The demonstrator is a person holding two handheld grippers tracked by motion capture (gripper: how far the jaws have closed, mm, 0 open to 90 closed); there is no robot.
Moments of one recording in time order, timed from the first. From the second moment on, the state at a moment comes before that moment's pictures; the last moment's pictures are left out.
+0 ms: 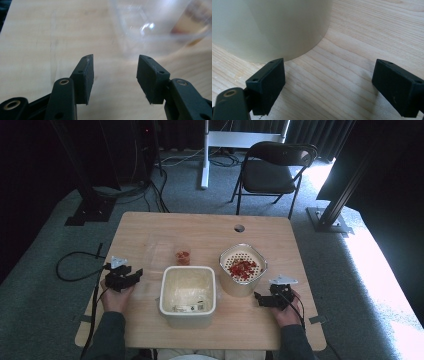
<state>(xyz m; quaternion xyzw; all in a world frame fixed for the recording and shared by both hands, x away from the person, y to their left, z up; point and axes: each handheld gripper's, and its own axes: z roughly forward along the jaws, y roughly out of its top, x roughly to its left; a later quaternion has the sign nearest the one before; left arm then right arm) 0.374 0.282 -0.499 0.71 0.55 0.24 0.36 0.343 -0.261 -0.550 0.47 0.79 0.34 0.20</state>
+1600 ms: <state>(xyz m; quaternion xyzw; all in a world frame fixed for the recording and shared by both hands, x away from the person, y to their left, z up) 0.404 0.288 -0.477 0.76 0.51 0.23 0.34 0.343 -0.261 -0.550 0.47 0.79 0.34 0.20</state>
